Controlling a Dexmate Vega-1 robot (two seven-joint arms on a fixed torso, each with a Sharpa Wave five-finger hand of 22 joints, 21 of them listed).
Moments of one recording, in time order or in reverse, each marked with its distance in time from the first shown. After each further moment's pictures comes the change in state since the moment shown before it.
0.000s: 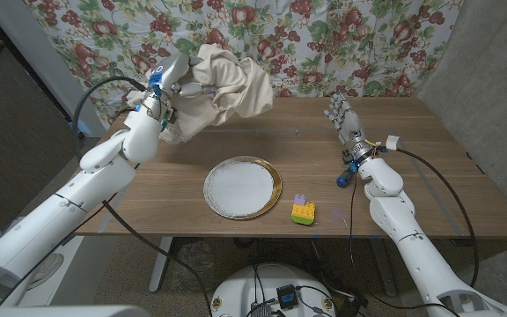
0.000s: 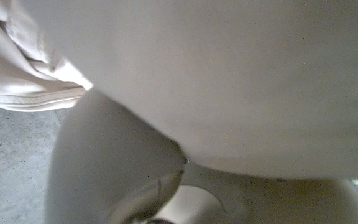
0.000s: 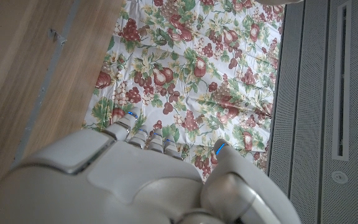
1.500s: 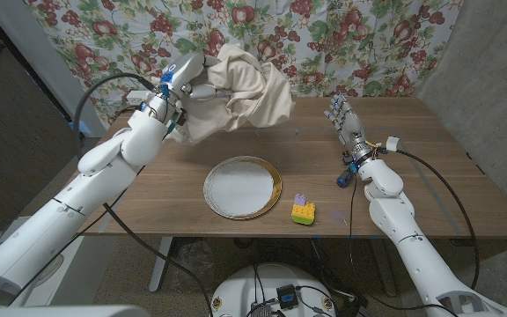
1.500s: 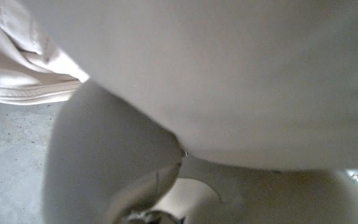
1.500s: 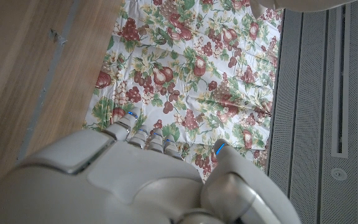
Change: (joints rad) left arm 0.040 -0.028 -0.047 -0.069 0.005 -0.129 -0.107; left_hand 0.000 0.000 0.000 0.000 0.001 0.010 -0.011 -0.010 0.000 0.007 -0.007 -0.021 0.014 0.002 0.002 -0.004 0.037 -0.027 0.005 0.022 -0.046; right arm -0.001 0.007 0.003 0.011 0.005 0.011 0.005; right_hand 0.000 0.000 0.000 0.000 0.000 0.000 0.000 0.000 0.000 0.000 0.000 0.000 0.000 0.000 0.000 0.000 0.000 0.000 0.000 0.000 0.000
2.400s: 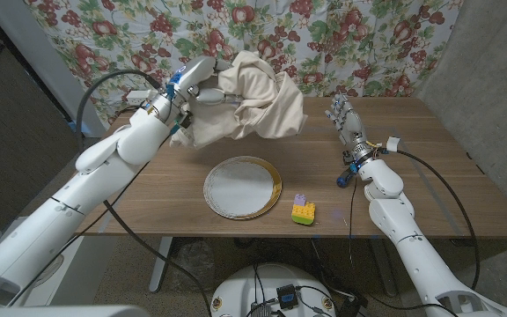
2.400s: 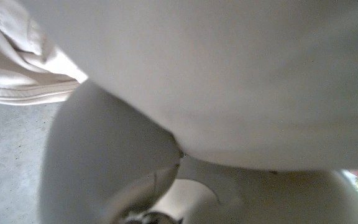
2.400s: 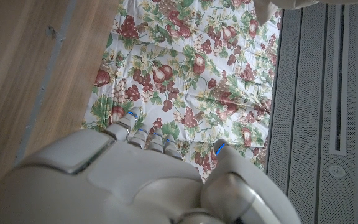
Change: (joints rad) left arm 0.001 -0.001 -0.016 -0.018 -0.073 -0.096 -0.131; left_hand 0.000 0.000 0.000 0.000 -0.002 0.000 0.000 -0.010 0.002 0.005 -0.005 -0.013 0.009 0.000 0.000 -0.007 0.023 -0.011 -0.002 0.013 -0.025; right arm 0.002 0.004 0.003 0.007 0.004 0.012 0.000; right_hand 0.000 0.000 0.000 0.000 0.000 0.000 0.000 0.000 0.000 0.000 0.000 0.000 0.000 0.000 0.000 0.000 0.000 0.000 0.000 0.000 0.000
